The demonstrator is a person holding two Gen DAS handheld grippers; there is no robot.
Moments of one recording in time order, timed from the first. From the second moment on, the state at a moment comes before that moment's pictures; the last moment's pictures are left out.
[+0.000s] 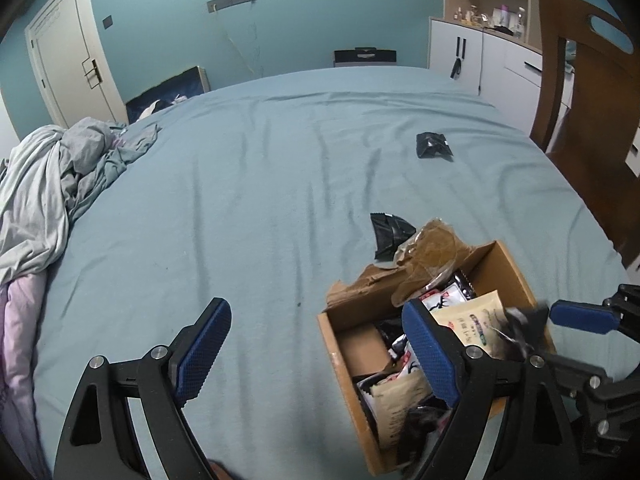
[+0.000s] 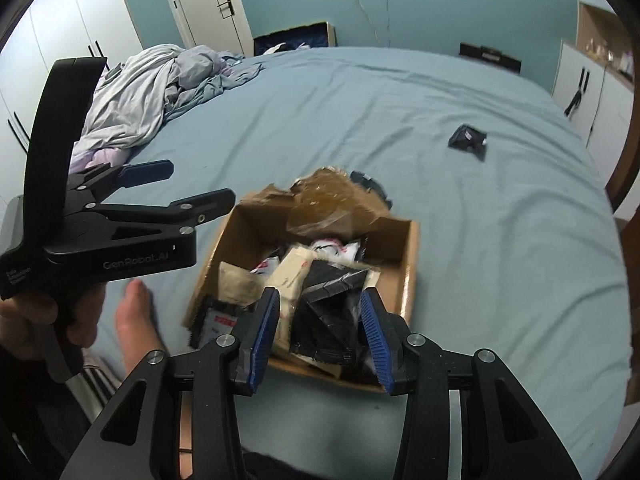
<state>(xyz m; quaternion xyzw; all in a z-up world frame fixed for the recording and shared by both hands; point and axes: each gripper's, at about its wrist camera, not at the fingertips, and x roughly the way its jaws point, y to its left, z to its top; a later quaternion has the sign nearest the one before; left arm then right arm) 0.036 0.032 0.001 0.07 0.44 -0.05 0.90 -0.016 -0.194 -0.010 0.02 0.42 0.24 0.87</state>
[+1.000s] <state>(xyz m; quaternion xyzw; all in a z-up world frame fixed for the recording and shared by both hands) 0.046 0.026 0.001 0.07 0.45 -0.05 0.89 0.023 -0.256 0.014 0.08 0.38 0.07 0.92</state>
